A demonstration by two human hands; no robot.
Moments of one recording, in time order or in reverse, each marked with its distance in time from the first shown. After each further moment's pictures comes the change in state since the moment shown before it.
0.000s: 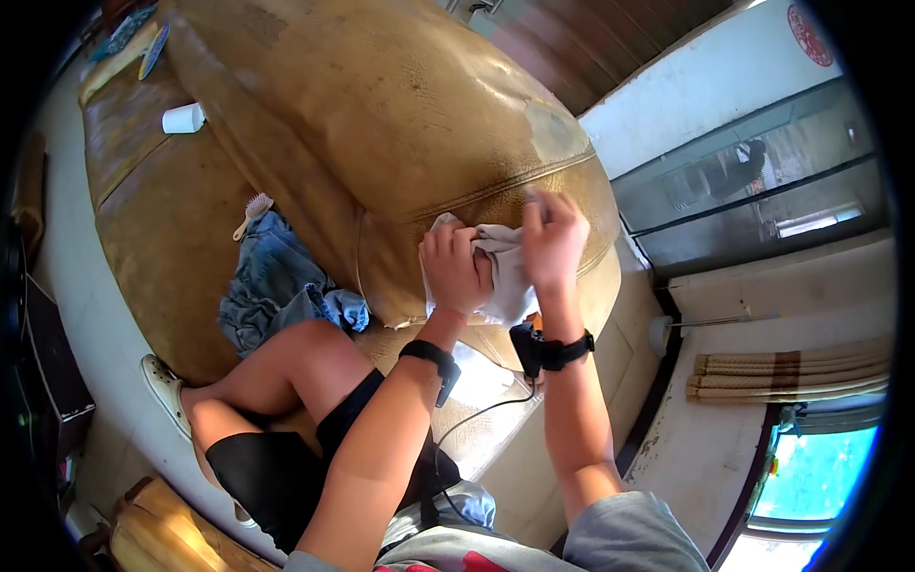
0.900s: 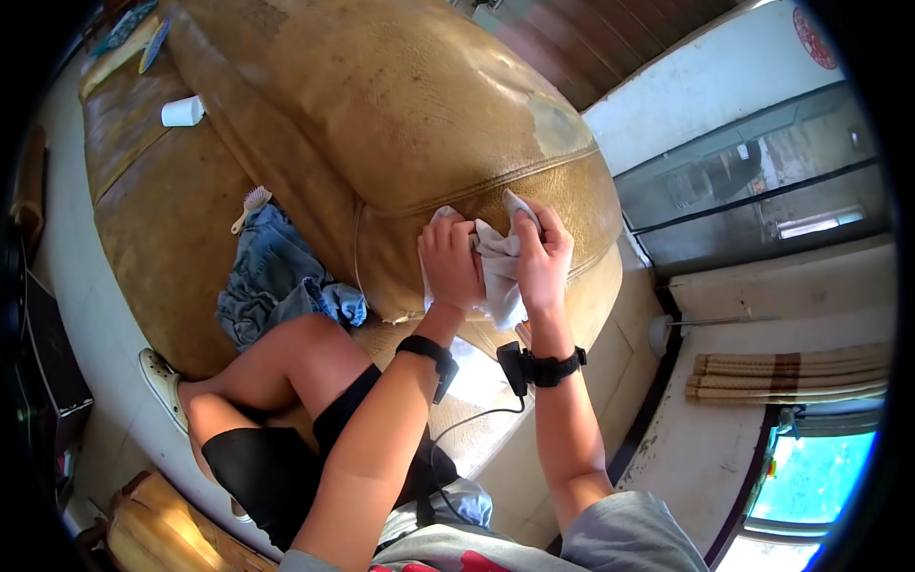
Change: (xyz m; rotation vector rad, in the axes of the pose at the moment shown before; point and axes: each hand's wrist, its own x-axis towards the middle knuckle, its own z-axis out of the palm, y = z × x) left_hand -0.003 -0.005 0.001 -0.011 -0.038 0.005; right_hand -0.034 0.009 0.005 0.548 -0.127 0.315
